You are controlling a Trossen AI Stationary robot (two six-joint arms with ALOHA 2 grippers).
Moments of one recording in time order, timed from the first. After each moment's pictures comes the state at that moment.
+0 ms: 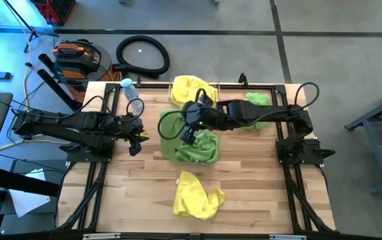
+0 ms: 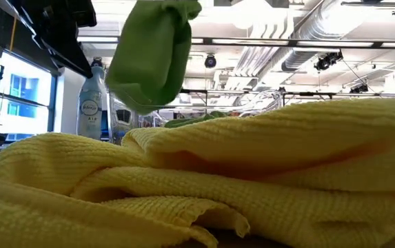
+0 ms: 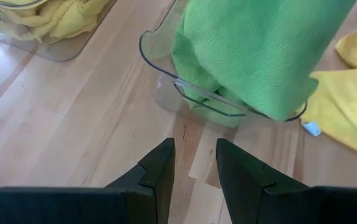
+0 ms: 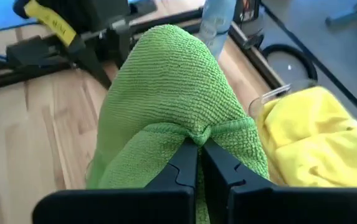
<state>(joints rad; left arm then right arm) -0.03 0.81 0.69 -0.71 -0.19 -0.34 0.07 1.89 2.06 -0.94 0.41 0.30</state>
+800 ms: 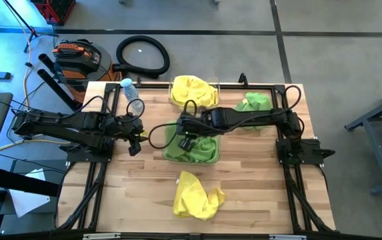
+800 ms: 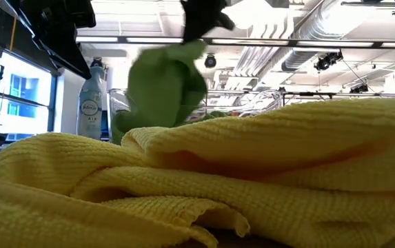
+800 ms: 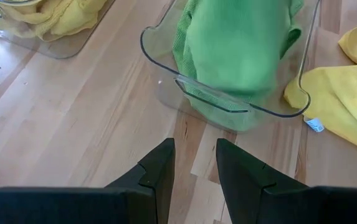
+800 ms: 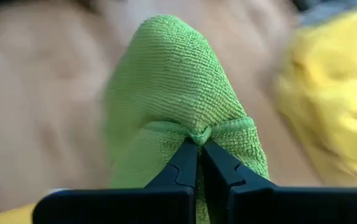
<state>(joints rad) -0.03 0.81 0.69 -0.72 -0.19 -0.34 0.07 2.01 2.06 -1.07 0.32 0.42</state>
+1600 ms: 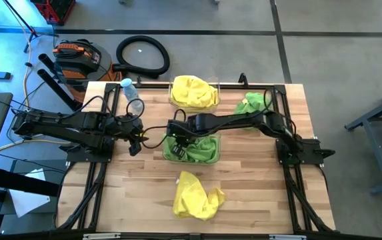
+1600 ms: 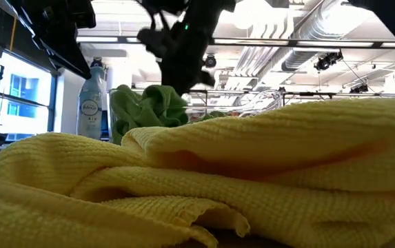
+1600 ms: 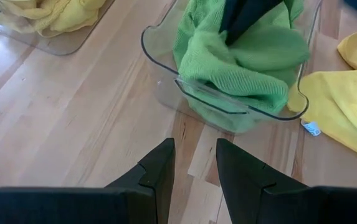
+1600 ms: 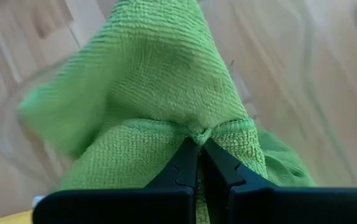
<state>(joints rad) -0.03 0.81 0.69 -0.72 -0.19 -0.37 0.00 2.20 1.96 -0.89 0.09 0.44</state>
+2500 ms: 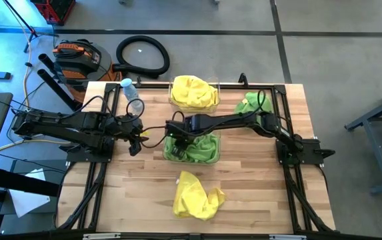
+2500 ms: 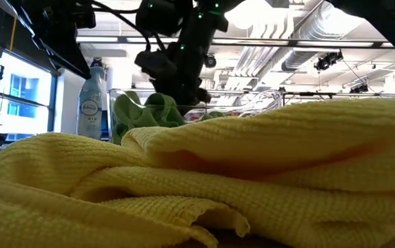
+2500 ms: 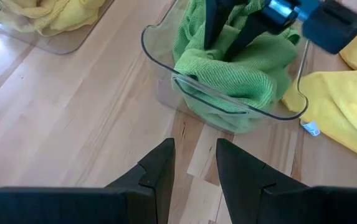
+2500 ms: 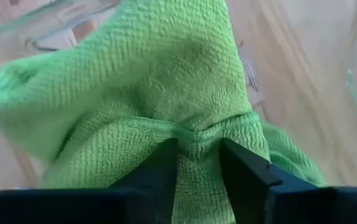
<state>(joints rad) -0.03 0.81 0.69 -0.72 -0.19 -0.37 -0.02 2.27 1.99 -0.91 0.03 0.38</state>
